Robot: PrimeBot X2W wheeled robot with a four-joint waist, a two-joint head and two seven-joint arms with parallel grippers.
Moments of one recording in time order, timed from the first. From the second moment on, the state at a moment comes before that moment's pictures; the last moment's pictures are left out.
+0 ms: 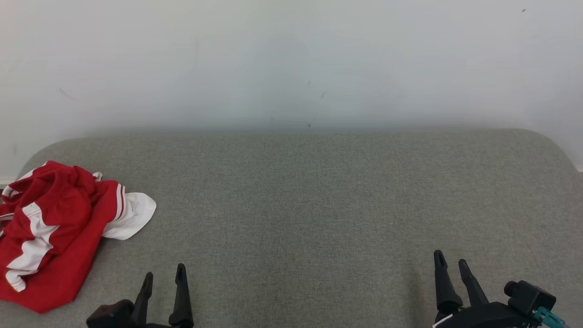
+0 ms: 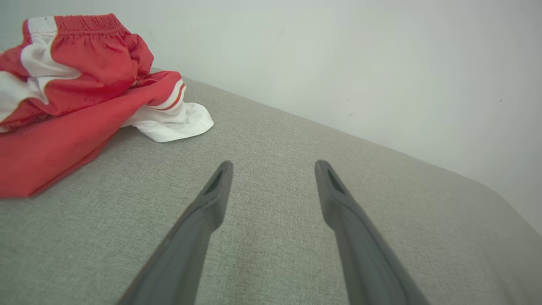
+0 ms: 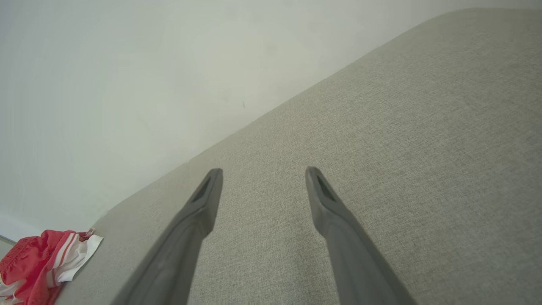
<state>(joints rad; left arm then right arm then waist) -0.04 0.07 -0.11 0.27 -0.48 0.02 -0.16 -0.06 -0.05 0.00 0.36 0.60 0.13 -0.13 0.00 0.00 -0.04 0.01</state>
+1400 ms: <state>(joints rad) -0.04 0.09 -0.14 0.36 -0.23 0.01 -0.25 -0.02 -0.05 0.05 0.33 0.26 0.13 -0.15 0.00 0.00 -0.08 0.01</state>
